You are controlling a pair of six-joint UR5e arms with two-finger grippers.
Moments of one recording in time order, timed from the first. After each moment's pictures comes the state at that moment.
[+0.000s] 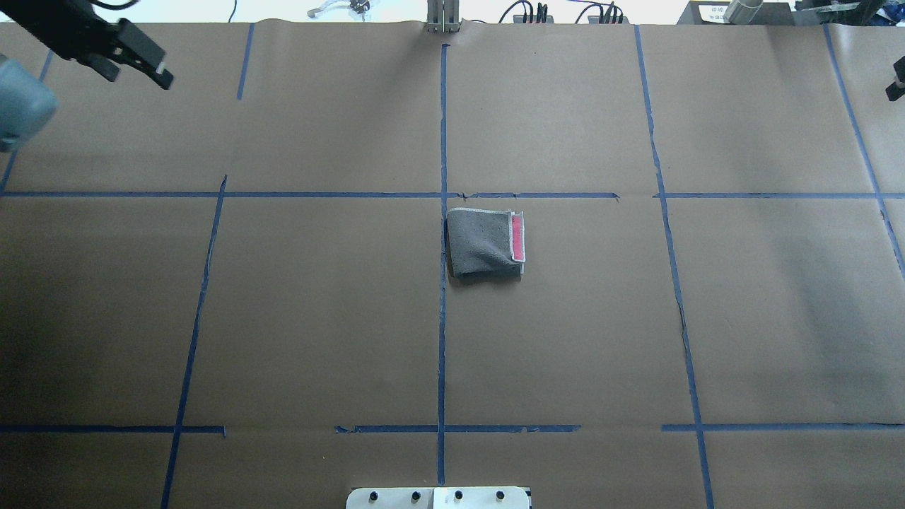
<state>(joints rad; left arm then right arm) -1.24 -2.06 -1.65 -1.53 -2.43 -0.34 1.46 -1.24 1.51 -1.72 2.30 0.15</state>
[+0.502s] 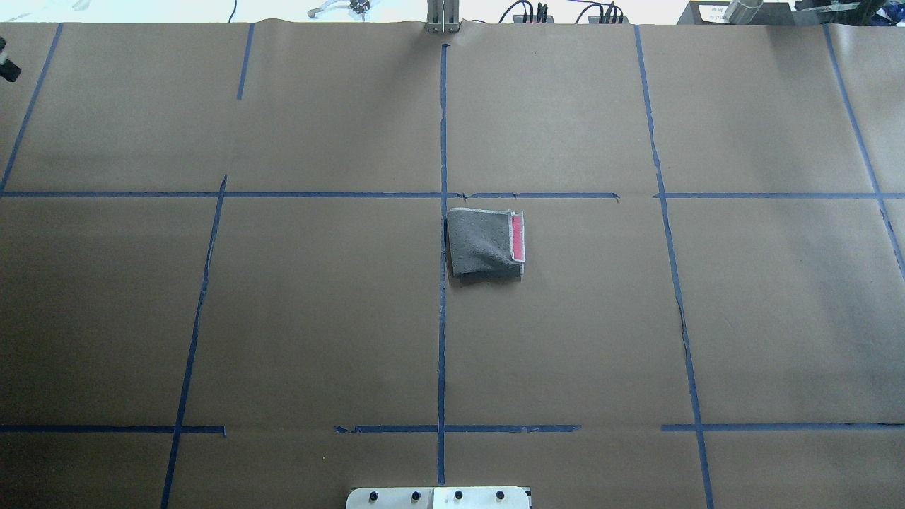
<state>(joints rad) -1.44 -1.95 -1.55 -1.35 -2.44 -0.06 1.53 -1.27 1.48 -1.73 2.31 0.08</state>
